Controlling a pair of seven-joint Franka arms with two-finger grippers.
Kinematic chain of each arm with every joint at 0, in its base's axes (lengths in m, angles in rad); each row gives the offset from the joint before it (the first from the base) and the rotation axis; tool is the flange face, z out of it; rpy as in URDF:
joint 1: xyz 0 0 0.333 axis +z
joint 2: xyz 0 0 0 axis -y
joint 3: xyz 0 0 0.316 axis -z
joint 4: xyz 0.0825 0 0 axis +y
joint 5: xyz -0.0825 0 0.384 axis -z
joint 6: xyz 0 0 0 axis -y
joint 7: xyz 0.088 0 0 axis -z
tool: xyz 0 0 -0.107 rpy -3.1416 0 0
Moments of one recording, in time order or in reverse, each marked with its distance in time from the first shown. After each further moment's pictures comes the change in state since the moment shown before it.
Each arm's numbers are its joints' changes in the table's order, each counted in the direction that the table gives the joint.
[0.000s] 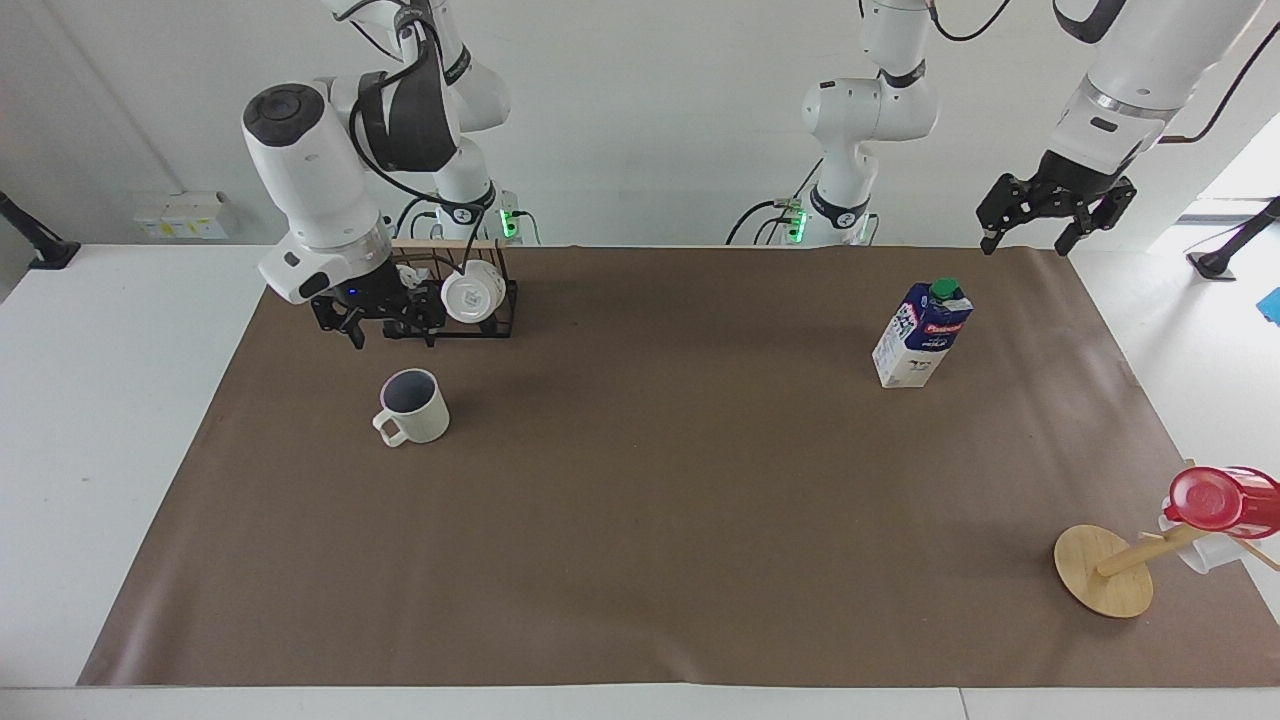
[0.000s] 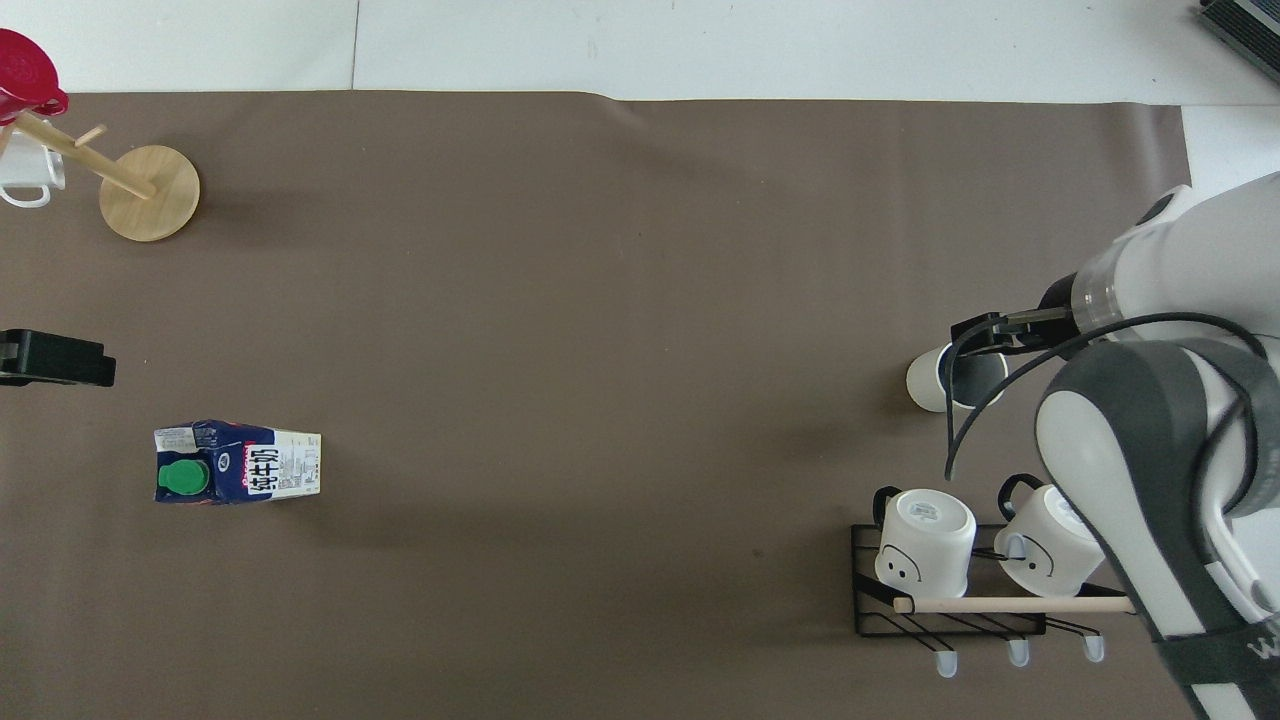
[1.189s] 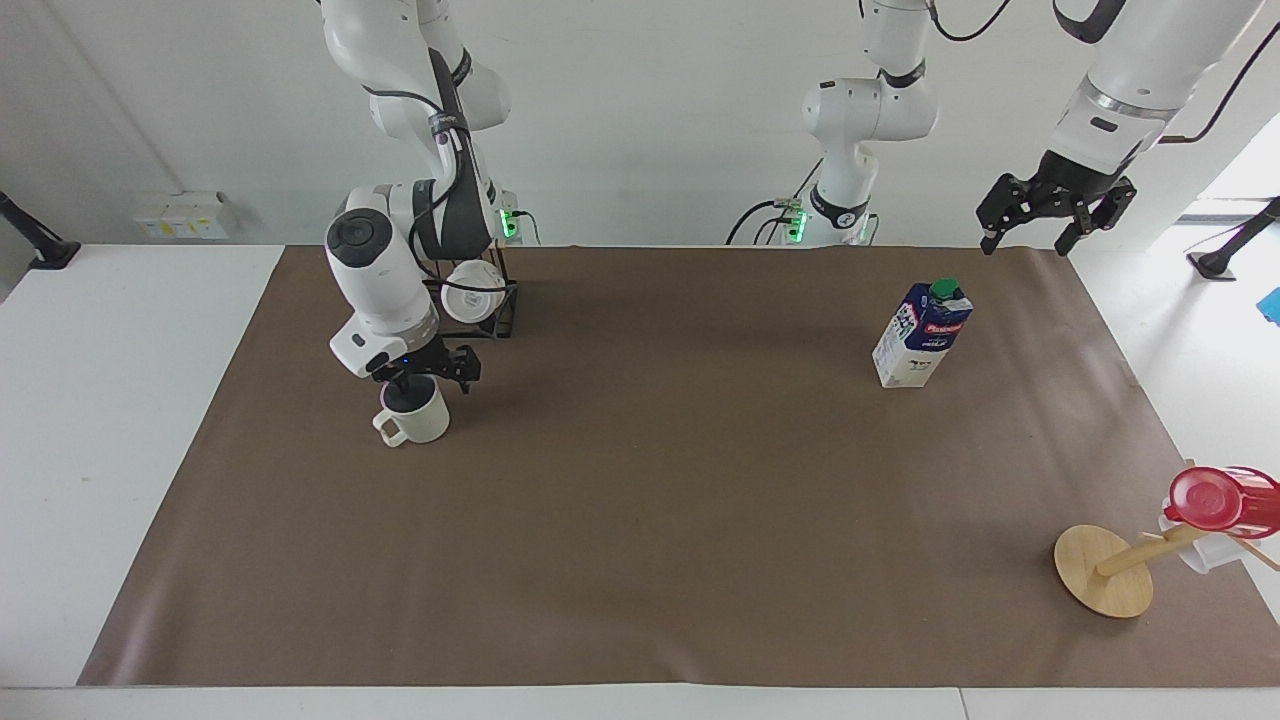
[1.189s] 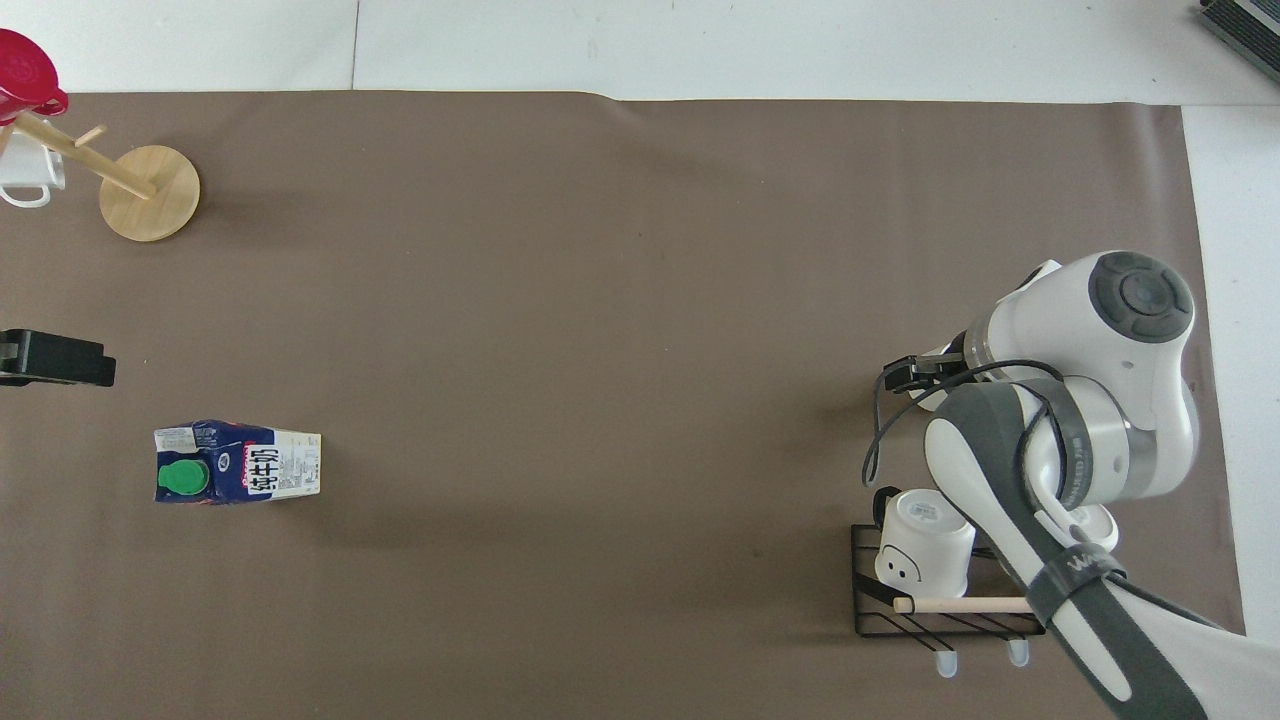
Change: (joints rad) left arm 0.000 0.000 0.000 0.000 0.000 0.000 0.000; right arm 0.011 -0.104 0.003 0.222 -0.008 0.288 0.040
